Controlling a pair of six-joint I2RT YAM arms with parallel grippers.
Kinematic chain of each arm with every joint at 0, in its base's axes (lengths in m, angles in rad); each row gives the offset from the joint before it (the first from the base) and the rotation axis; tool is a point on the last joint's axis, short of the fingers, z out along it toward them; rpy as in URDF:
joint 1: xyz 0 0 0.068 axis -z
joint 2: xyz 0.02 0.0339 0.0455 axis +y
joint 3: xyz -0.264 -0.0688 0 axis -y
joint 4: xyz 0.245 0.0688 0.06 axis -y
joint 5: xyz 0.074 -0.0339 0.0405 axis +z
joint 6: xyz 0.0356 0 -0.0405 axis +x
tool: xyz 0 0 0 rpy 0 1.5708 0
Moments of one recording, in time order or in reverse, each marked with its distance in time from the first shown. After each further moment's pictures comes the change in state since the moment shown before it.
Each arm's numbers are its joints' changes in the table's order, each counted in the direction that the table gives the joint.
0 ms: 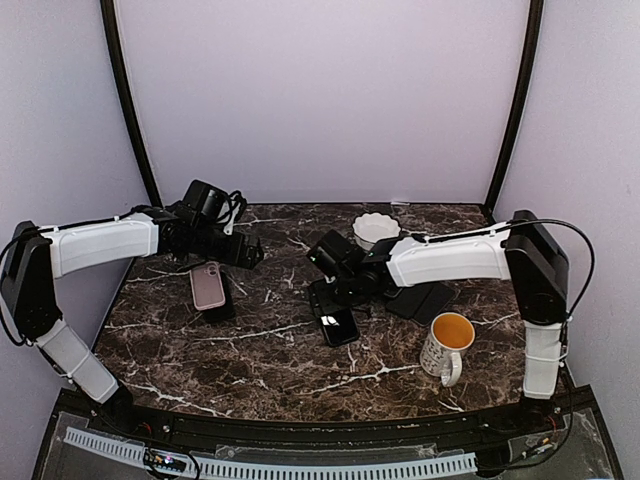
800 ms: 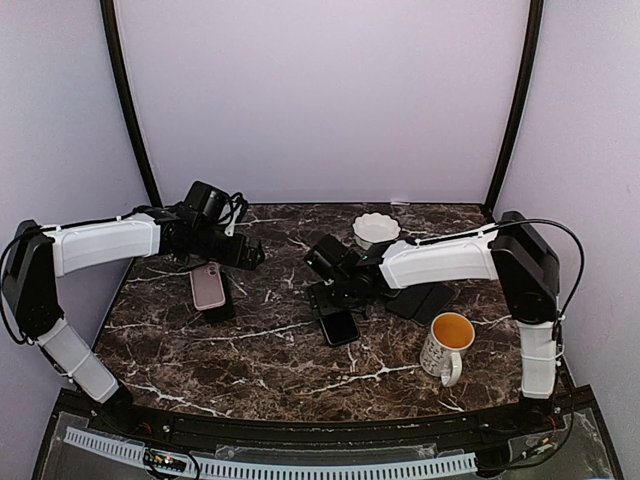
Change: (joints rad) left arm 0.000 0.011 0.000 0.000 -0.014 0.000; right arm 0.006 0.055 0.022 0.009 -0.024 0.024
